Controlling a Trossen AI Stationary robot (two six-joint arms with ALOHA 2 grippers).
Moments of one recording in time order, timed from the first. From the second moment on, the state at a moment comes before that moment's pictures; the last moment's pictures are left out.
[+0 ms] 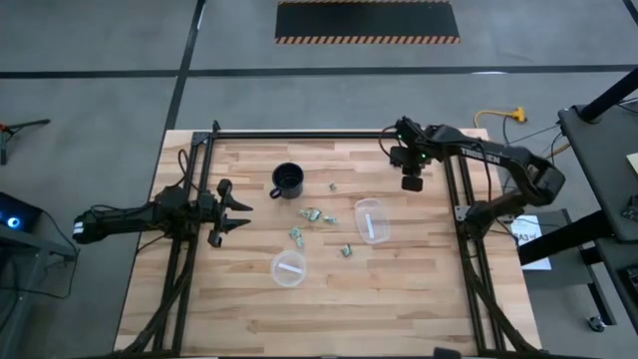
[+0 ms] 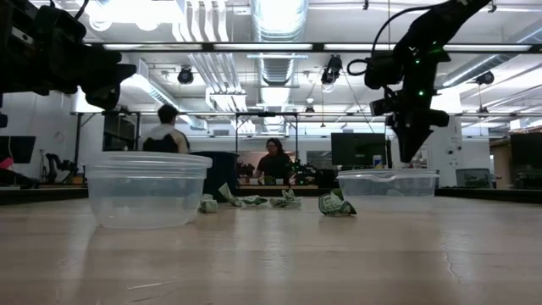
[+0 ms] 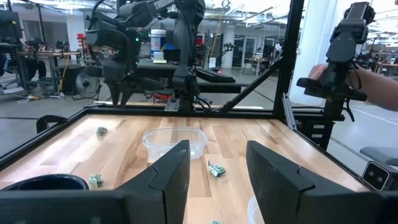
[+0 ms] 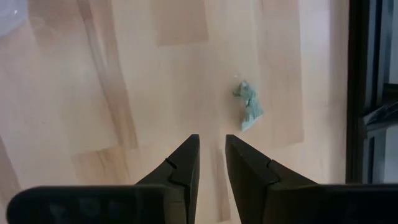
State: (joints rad) left arm 0.11 0.06 0.01 0.07 0.18 -0.07; right arm -0.71 1.43 0.95 -0.84 0.05 -0.55
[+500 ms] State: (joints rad) left arm 0.11 0.06 0.01 0.07 0.18 -0.07; right arm -0.71 1.51 1.01 -0.86 0.11 -0.59
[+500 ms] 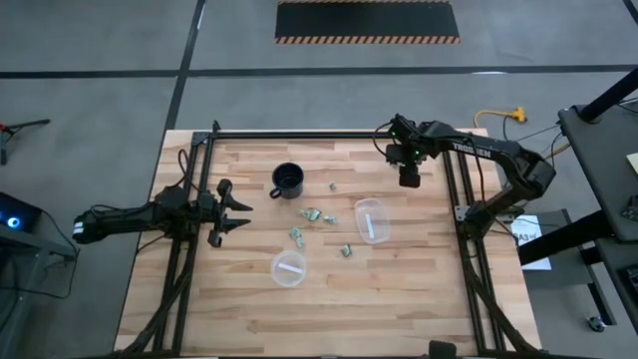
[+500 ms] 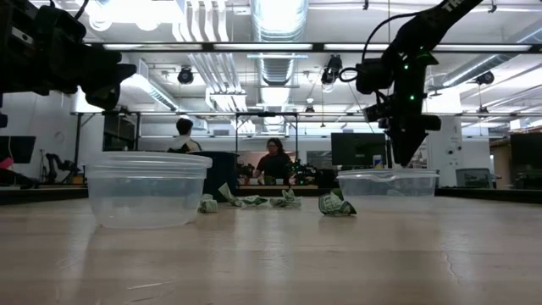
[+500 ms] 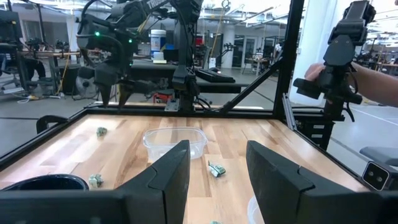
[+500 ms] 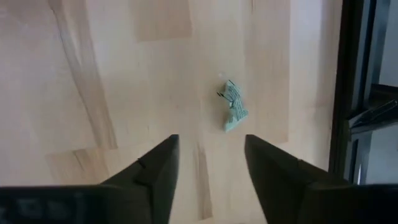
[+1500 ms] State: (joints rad) left arm 0.11 0.06 0.01 0.07 0.18 -0.07; right arm -0.85 1.71 1.03 -0.78 -0.07 -0.48
